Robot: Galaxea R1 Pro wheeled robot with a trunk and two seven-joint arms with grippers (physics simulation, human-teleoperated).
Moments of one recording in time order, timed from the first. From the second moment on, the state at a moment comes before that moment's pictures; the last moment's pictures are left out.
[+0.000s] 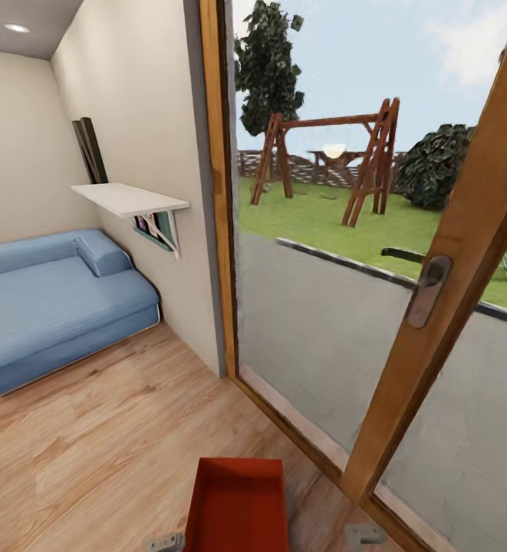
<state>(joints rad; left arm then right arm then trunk) -0.26 -0.08 0.21 -0.45 0.00 0.26 -0.10 -0.47 0.06 0.40 -0.08 -0.39 0.08 -0.27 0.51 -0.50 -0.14</state>
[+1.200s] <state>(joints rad) -0.26 -0.08 0.21 -0.45 0.00 0.26 -0.09 -0.47 0.06 0.40 -0.08 -0.39 0.08 -0.27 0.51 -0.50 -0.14</state>
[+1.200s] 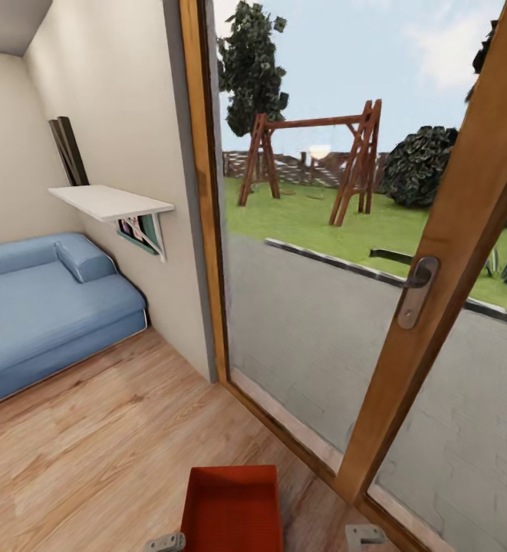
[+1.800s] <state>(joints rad) -0.26 -0.08 0.21 -0.45 0.00 0.26 -0.09 -0.47 0.06 0.40 -0.08 -0.39 0.08 -0.27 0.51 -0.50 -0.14</state>
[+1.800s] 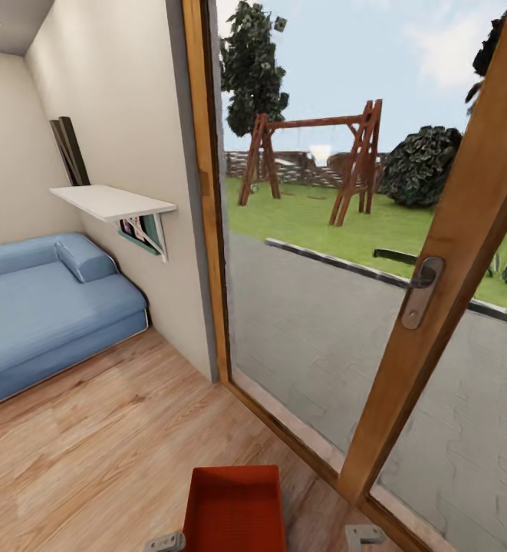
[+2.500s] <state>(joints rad) -0.26 -0.08 0.21 -0.45 0.00 0.26 -0.09 -0.47 0.06 0.40 -0.08 -0.39 0.08 -0.27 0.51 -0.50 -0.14</state>
